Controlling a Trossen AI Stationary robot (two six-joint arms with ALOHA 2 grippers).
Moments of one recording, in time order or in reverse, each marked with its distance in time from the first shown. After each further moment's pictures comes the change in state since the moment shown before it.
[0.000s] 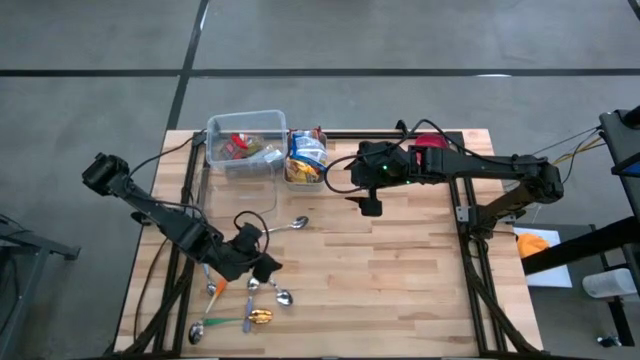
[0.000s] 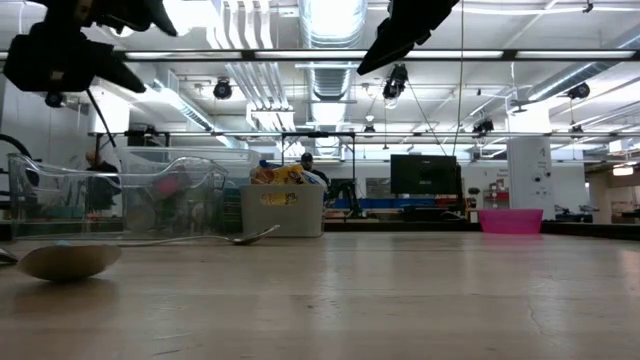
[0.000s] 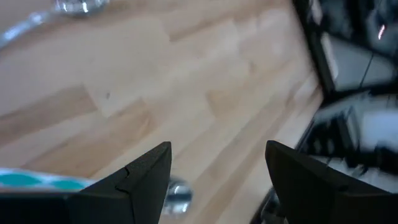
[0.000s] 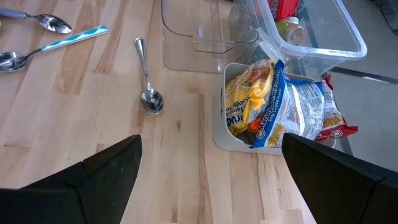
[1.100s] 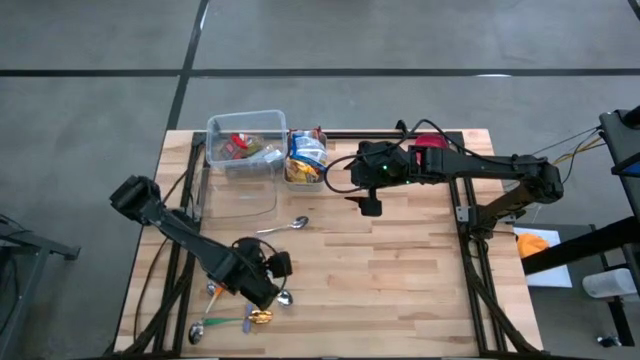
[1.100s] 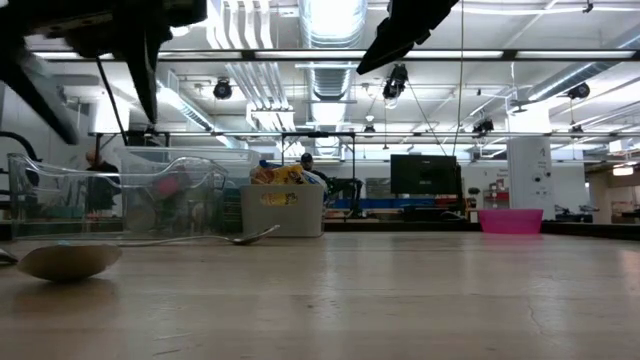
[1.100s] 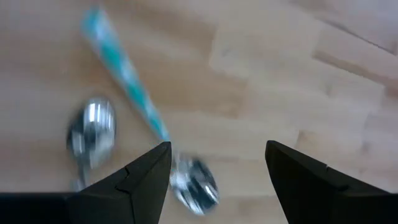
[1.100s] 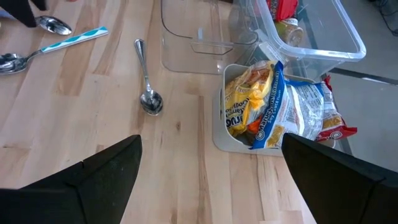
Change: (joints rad) left arm -0.019 0.411 0.362 -0.507 0.075 -0.850; right arm 0.000 0.000 0.000 0.005 0.000 0.000
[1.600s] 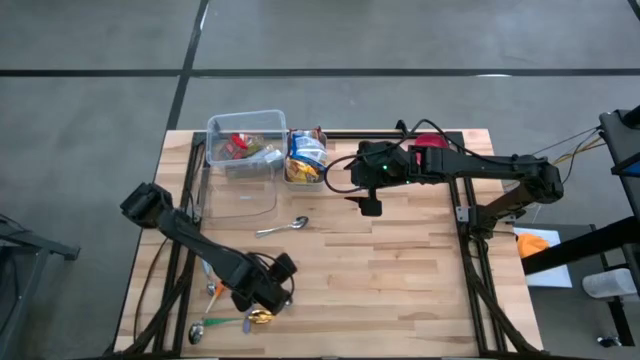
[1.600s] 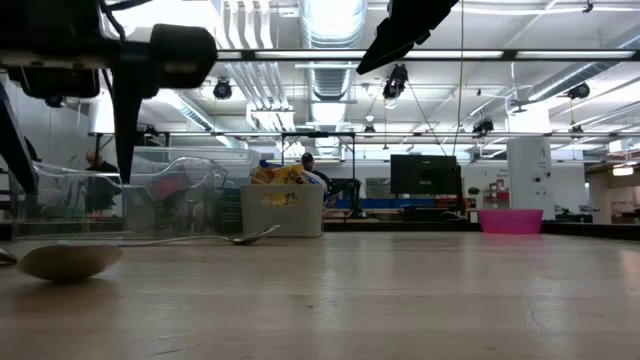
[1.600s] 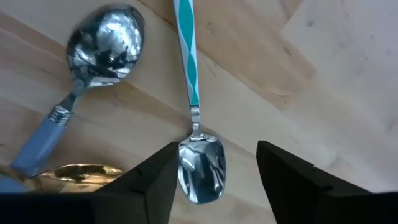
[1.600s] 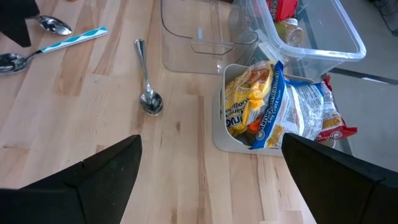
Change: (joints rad) left arm 0.013 0.115 -0.007 0.124 0.173 -0.373; right arm 0.000 0.000 0.000 0.000 0.000 0.000
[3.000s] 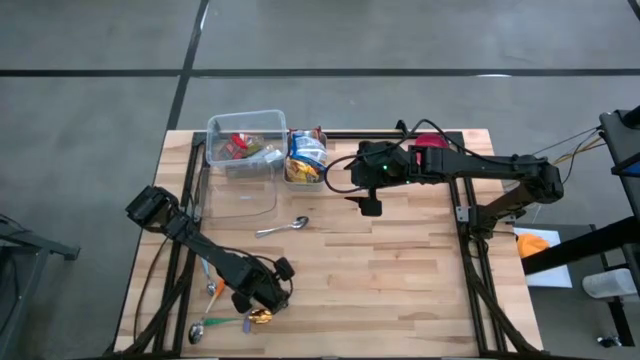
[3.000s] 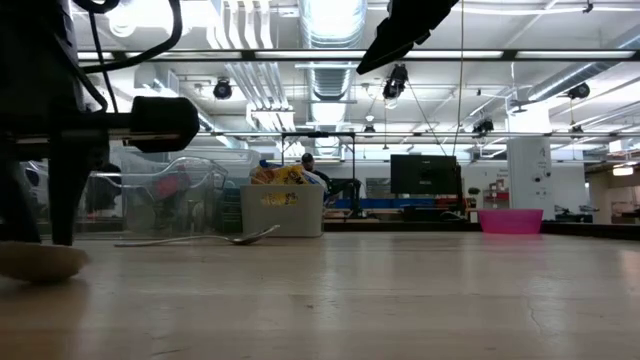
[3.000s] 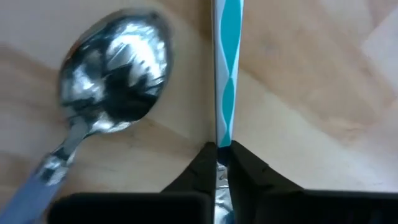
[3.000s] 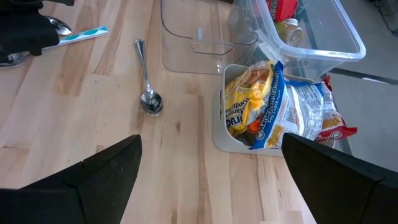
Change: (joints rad) left arm 0.013 0.050 -0.157 0.202 0.047 0.002; right arm 0.000 0.000 0.000 0.000 0.000 0.000
